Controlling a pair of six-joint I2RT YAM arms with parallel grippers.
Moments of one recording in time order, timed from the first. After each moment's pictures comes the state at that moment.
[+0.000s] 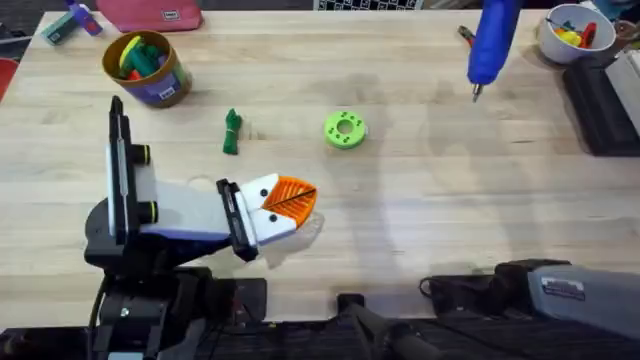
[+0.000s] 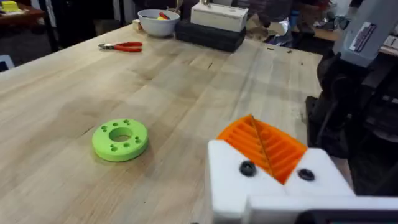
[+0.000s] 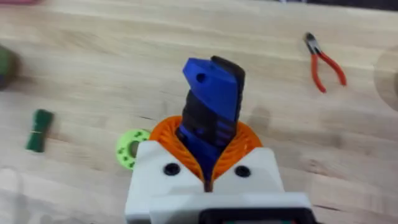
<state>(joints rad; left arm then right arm) -0.02 0.01 0.01 -0.13 1.19 0.01 0.04 1.41 1.65 -0.99 -0.18 -0.01</state>
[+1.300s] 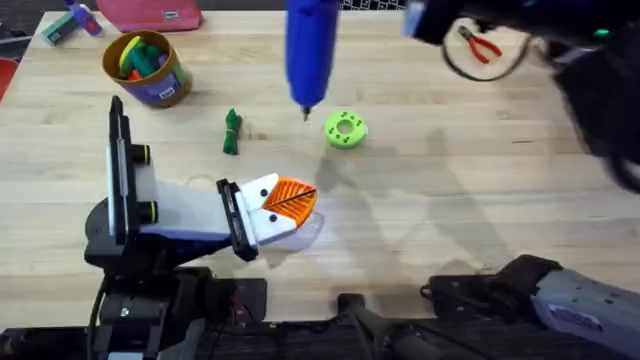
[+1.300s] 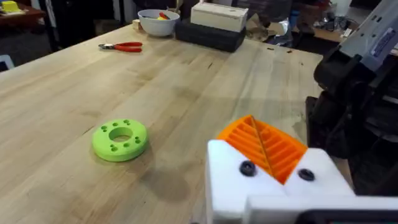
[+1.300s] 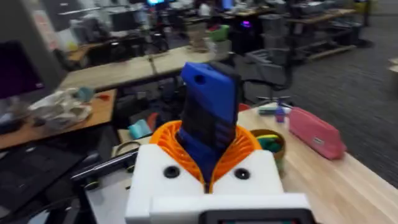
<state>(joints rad) -0.02 0.01 0.01 -0.13 1.19 0.01 0.53 1.16 1.02 0.32 -0.75 0.25</state>
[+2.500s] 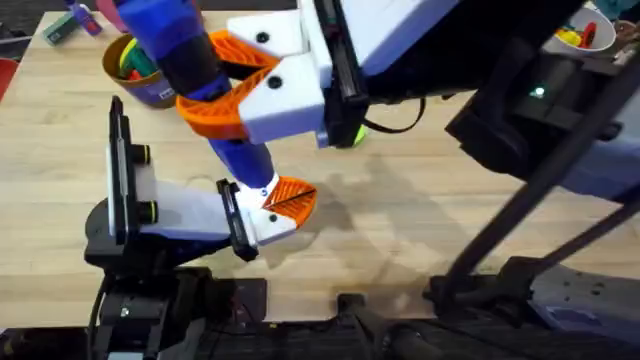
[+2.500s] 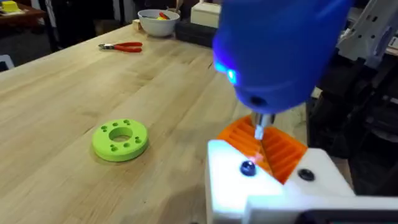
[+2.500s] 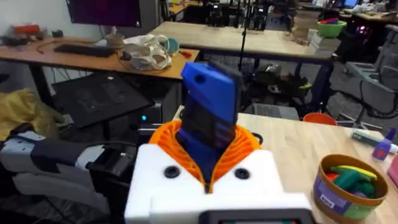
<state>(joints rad) -0.02 0.01 0.01 -0.13 1.19 0.01 0.80 1.30 0.99 0.41 -0.92 -0.01</state>
